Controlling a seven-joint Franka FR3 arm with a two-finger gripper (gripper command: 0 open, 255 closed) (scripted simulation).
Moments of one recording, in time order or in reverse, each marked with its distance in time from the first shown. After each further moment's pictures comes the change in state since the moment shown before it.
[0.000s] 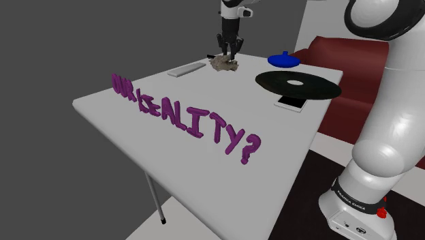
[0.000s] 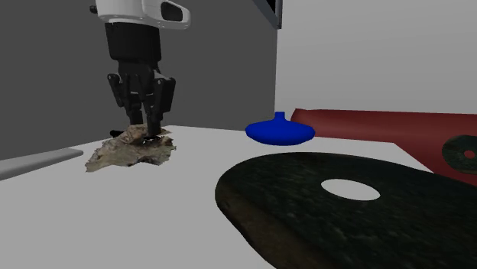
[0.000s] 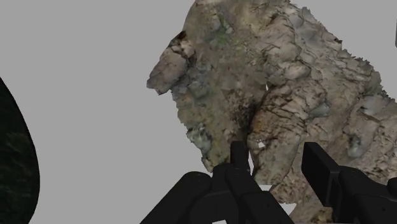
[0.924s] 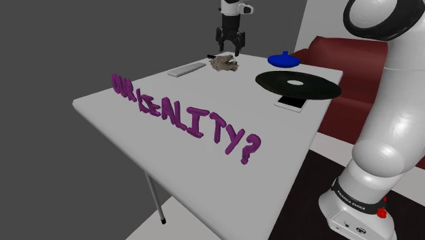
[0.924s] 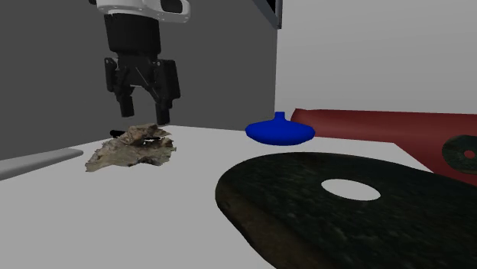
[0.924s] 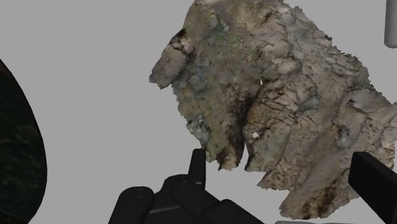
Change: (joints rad) arm 0.002 0.008 0.000 0.040 -0.001 -0.032 -0.003
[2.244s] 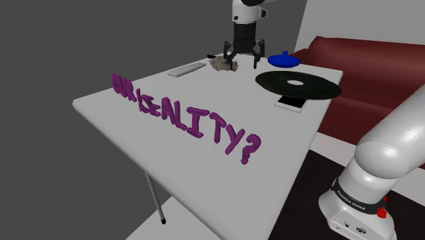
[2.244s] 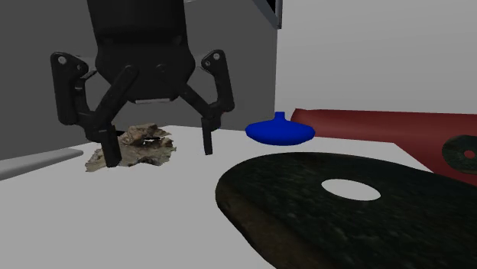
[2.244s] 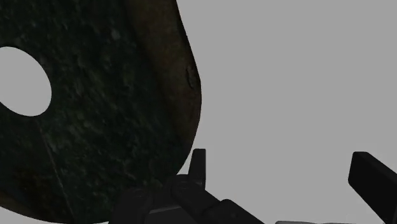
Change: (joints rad) arm 0.057 -0.455 0.044 -0.563 0.093 0.013 -0.613
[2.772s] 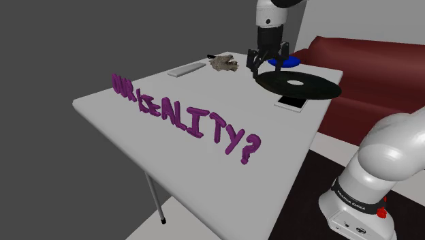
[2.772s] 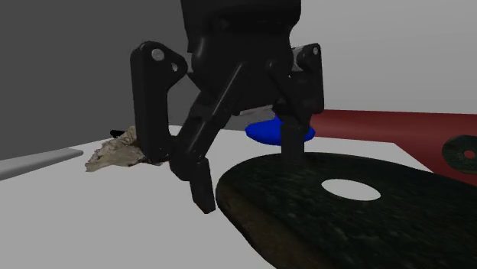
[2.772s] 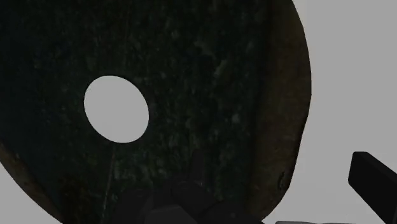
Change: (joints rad) arm 0.080 -0.283 -0.072 -0.262 0.004 -0.069 -0.398
